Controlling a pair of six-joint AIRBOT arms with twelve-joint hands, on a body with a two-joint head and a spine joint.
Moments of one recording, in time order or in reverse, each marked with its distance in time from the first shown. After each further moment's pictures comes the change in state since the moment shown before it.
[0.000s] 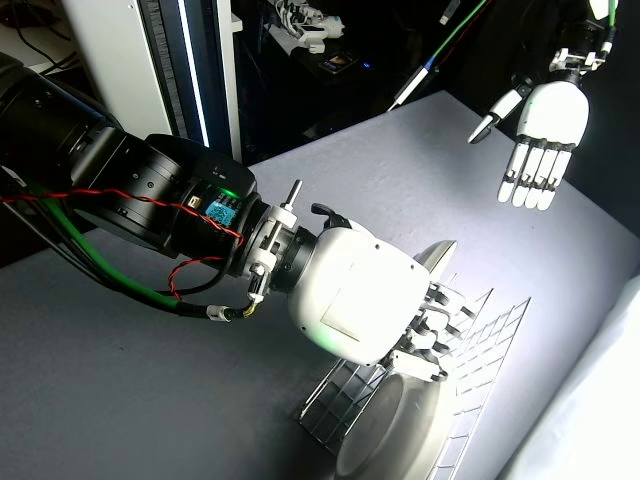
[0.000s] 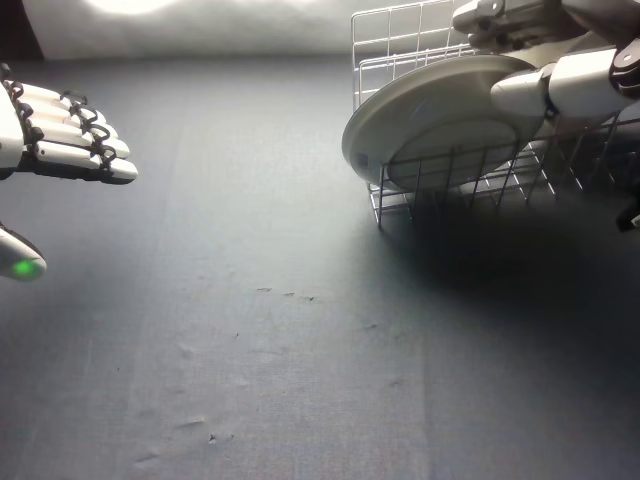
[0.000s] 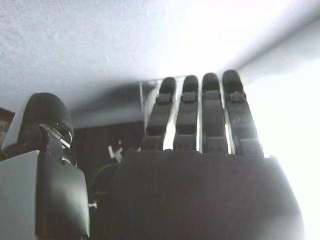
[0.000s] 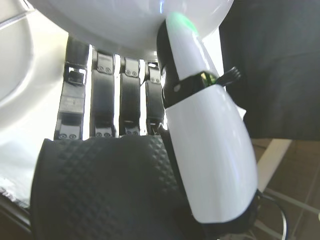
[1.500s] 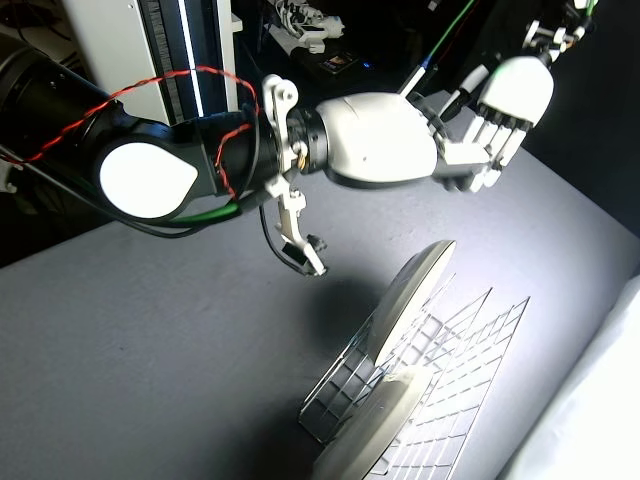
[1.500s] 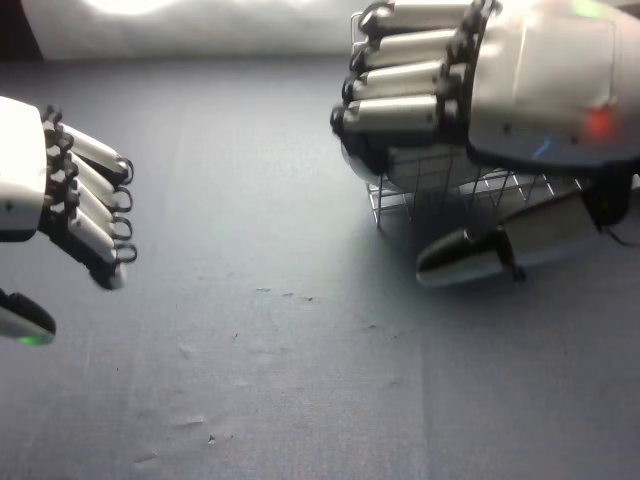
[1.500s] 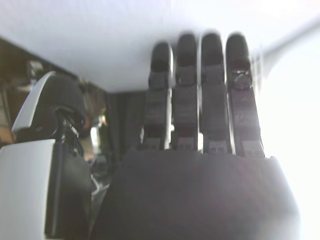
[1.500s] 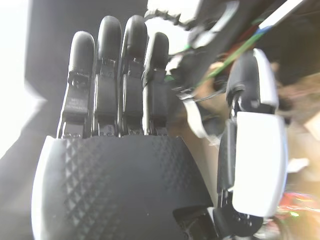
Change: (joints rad) left arm 0.009 0.124 -0.251 -0.113 -0.196 0.128; right arm 0.015 0.002 -0.061 -1.144 0.398 -0.016
